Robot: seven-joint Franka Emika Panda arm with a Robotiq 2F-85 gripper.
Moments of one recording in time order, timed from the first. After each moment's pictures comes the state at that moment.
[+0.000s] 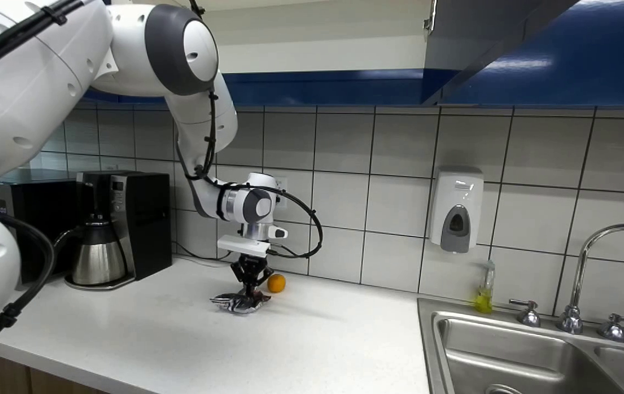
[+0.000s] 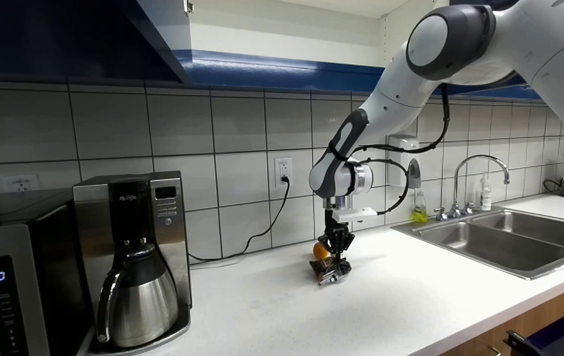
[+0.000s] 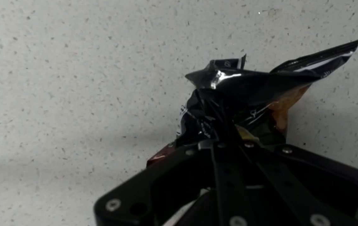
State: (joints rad) arm -0.02 0.63 0.03 -1.85 0.05 2.41 -0.11
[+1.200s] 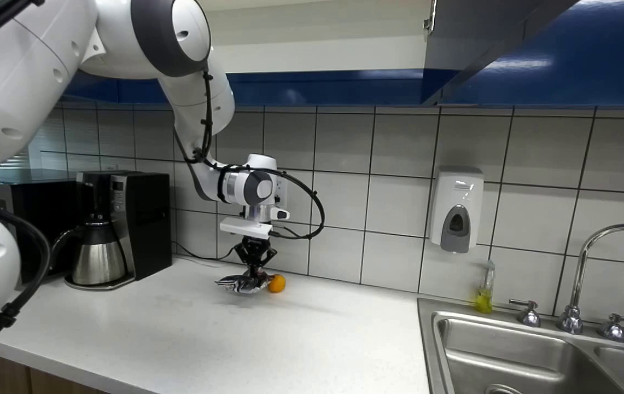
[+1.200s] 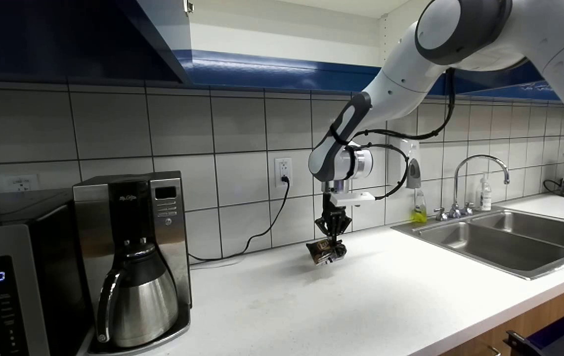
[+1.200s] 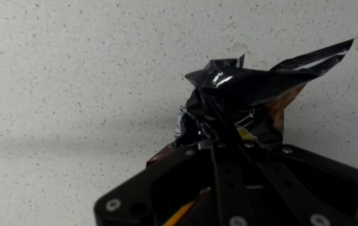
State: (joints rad) arm -0.02 0.55 0.03 -1.85 0.05 2.41 -0.11
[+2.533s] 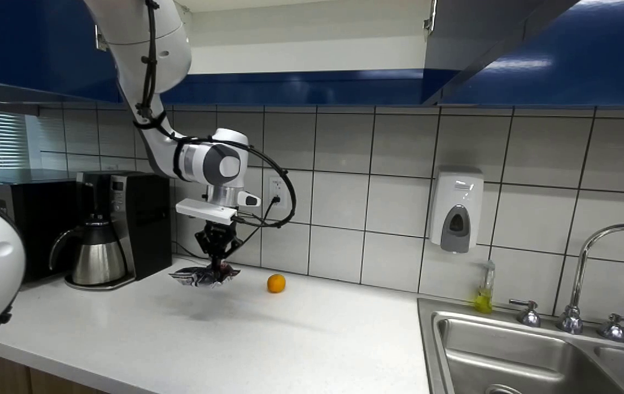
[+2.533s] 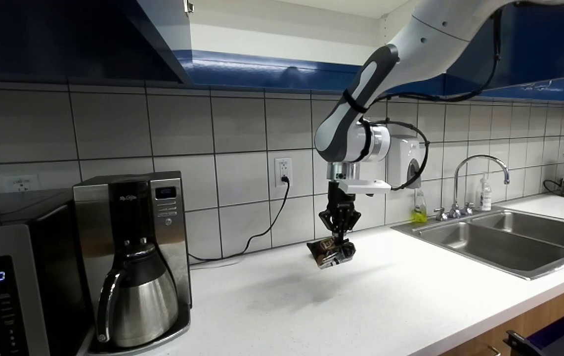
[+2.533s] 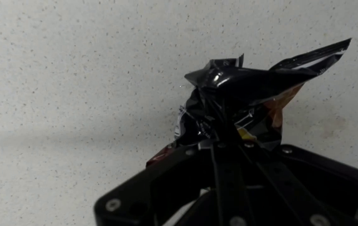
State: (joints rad) arm 0.02 0.20 0.07 -2.23 0.14 2.40 -0.11
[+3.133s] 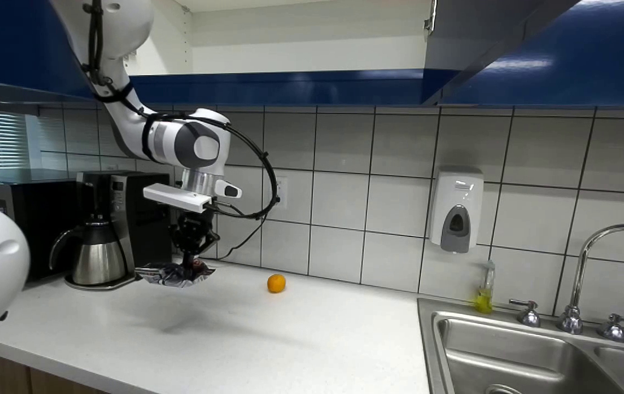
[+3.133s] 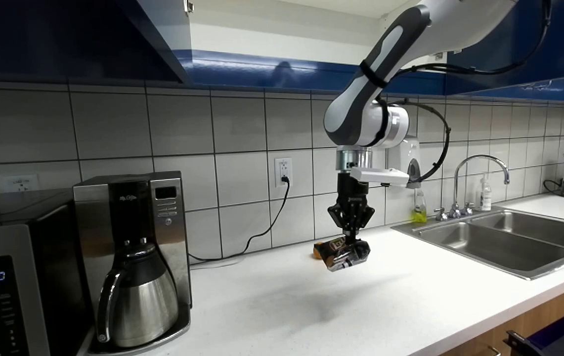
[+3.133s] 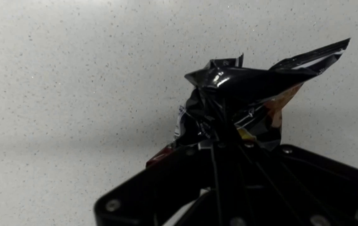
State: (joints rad) arm 0.05 -0.03 0.07 -2.41 0.19 2.30 -0.09
